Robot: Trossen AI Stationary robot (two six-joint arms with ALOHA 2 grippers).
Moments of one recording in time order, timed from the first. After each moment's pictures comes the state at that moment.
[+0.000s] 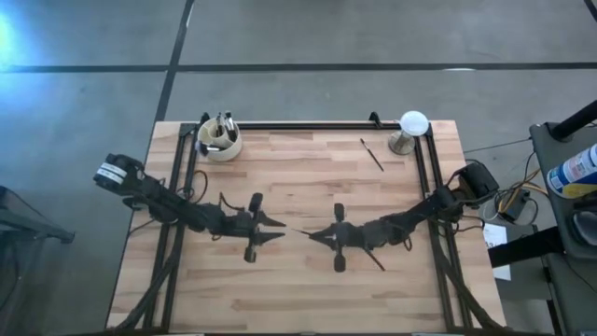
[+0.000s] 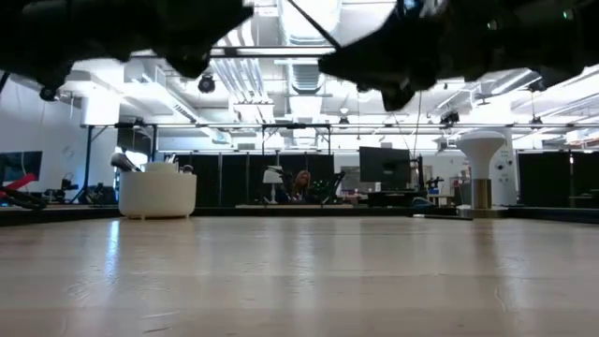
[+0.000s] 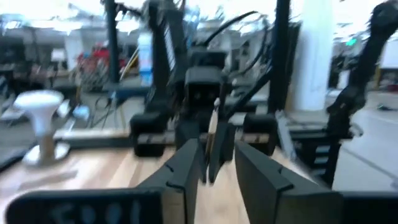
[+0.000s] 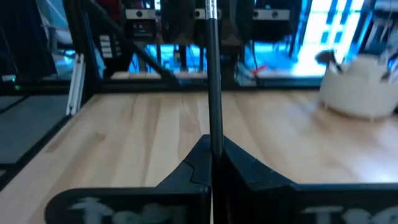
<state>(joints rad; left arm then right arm) -0.35 1.45 0.39 1.24 -0.26 0.02 0.39 1.74 0.62 0.98 0.42 0.10</state>
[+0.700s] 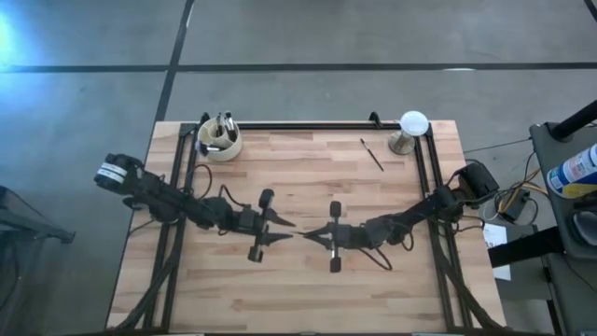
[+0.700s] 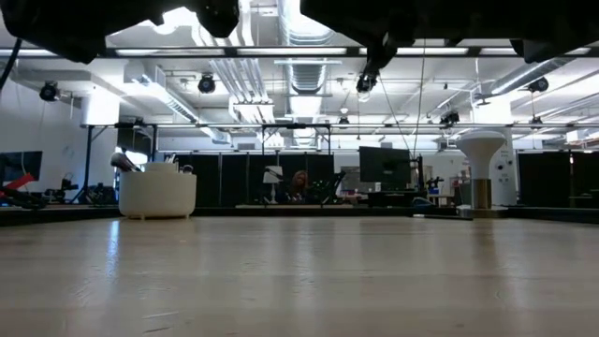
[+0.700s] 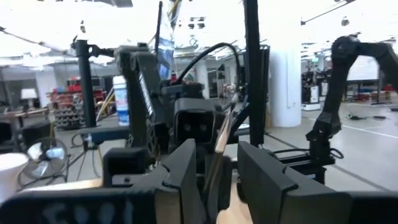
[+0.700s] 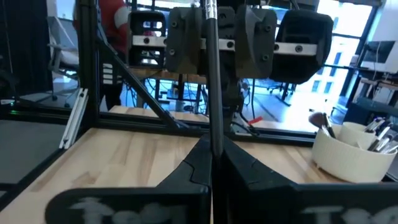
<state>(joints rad) -0.29 1.45 0.55 1.19 -0.08 0.09 0.39 1.74 0.70 1.08 0.41 -0.10</state>
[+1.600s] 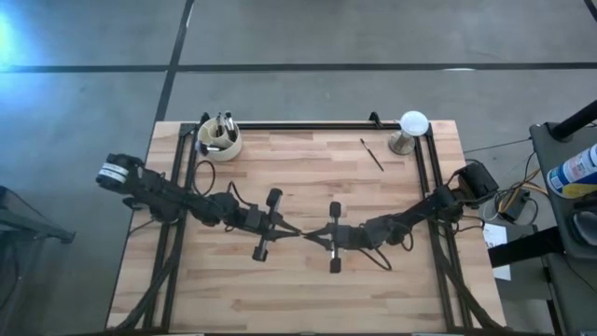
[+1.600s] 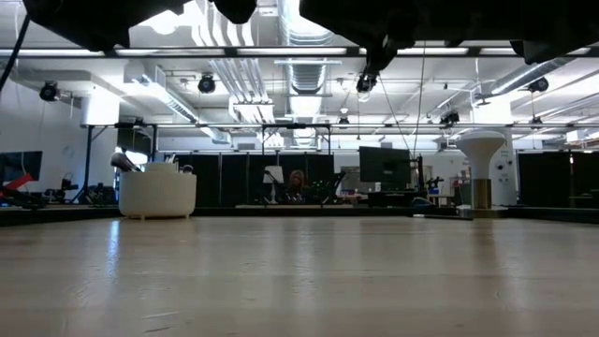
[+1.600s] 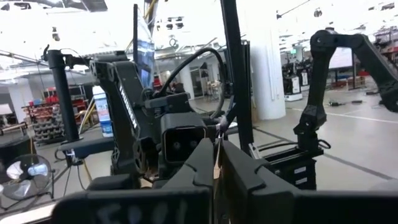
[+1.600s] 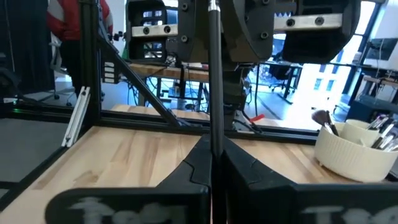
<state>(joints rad) -0.25 1.47 0.64 1.09 0.06 0.14 0.38 1.74 0.71 1.08 0.41 -0.11</state>
